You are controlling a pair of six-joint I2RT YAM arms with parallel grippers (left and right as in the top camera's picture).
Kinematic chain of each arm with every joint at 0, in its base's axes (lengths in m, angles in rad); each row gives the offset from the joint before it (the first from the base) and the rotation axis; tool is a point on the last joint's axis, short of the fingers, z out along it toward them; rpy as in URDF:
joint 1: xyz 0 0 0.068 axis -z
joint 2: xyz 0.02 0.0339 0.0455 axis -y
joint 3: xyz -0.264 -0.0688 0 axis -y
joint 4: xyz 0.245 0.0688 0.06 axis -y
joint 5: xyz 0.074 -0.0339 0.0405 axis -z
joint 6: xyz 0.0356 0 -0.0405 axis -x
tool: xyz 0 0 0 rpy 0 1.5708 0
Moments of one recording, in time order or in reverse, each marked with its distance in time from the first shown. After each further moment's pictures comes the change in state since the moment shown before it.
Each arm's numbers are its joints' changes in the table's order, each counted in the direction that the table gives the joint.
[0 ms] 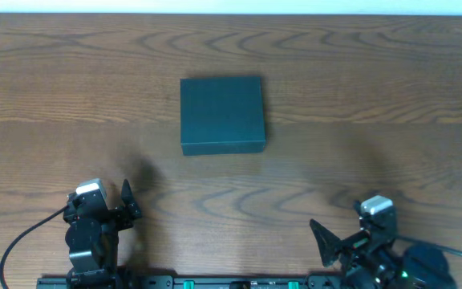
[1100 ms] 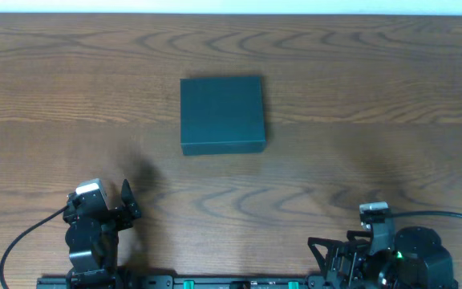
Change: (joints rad) left arm 0.000 0.000 0.000 0.000 -0.003 0.000; right arm 0.006 -0.238 0.226 -0.352 -0.134 -0.302
